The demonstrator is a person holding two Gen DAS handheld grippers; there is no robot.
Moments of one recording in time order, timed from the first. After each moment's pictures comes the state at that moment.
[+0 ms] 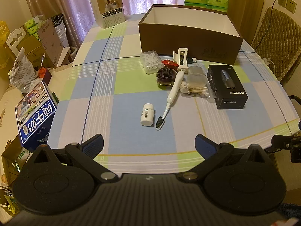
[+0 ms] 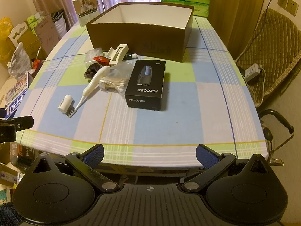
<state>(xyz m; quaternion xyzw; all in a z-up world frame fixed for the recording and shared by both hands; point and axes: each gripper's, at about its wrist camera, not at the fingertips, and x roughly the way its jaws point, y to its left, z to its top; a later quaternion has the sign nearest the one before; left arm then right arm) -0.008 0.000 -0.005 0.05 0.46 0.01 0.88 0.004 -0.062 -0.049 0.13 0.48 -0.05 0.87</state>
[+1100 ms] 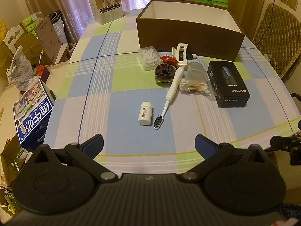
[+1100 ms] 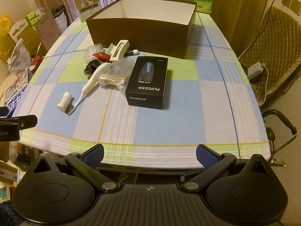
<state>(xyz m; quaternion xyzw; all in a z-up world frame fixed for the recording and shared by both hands) 0.004 -0.002 -0.014 0.08 0.47 -0.01 0.88 0.016 -0.063 -0.055 0.13 0.49 -0.04 0.86</state>
